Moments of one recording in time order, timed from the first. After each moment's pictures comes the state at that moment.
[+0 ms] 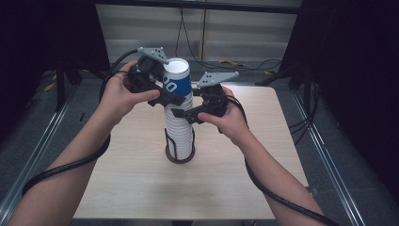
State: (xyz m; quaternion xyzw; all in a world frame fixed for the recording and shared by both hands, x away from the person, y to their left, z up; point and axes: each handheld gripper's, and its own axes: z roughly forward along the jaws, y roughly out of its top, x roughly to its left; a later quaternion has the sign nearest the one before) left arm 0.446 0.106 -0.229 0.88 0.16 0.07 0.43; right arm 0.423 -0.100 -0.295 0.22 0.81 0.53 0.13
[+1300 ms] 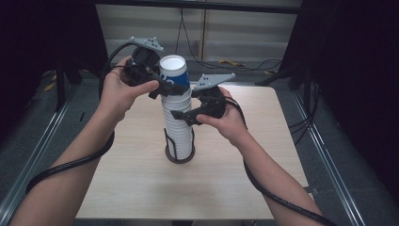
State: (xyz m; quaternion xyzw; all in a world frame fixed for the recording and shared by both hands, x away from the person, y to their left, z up) left arm 0.447 0.112 -0.212 0.85 0.20 0.07 0.48; right arm 0.424 -0.097 -0.299 0.21 0.82 0.51 0.14
